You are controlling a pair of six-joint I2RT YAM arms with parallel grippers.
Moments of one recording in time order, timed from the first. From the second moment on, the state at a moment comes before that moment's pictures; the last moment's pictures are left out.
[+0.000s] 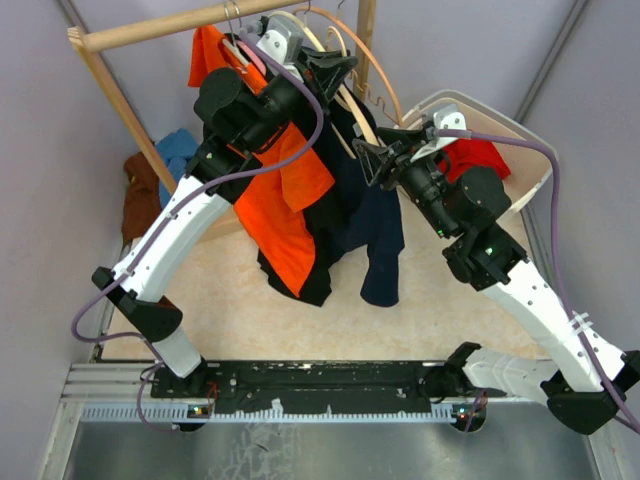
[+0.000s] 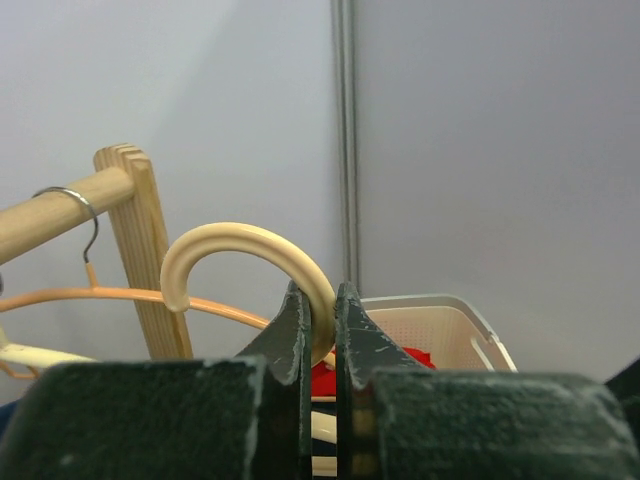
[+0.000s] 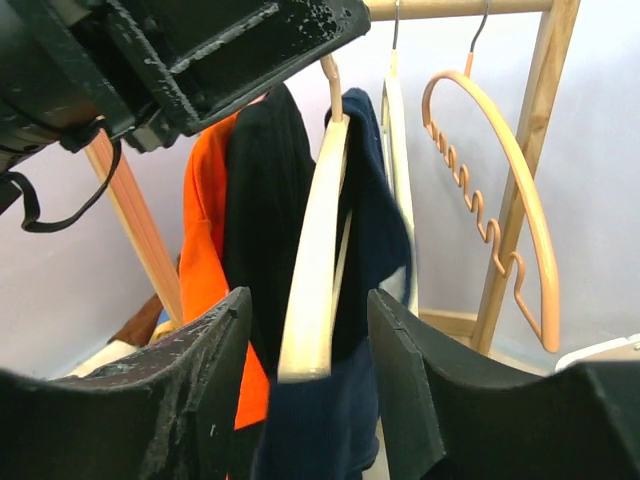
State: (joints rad) left arm -0.73 1.69 2.06 0.07 0.19 -0.01; right arm 0.73 1.04 1.28 0.06 0.12 0.03
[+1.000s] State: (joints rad) left arm -0.73 1.78 2.25 -0.05 -0.07 0.04; right arm 0.73 0.81 1.10 -0.23 0.17 0.07
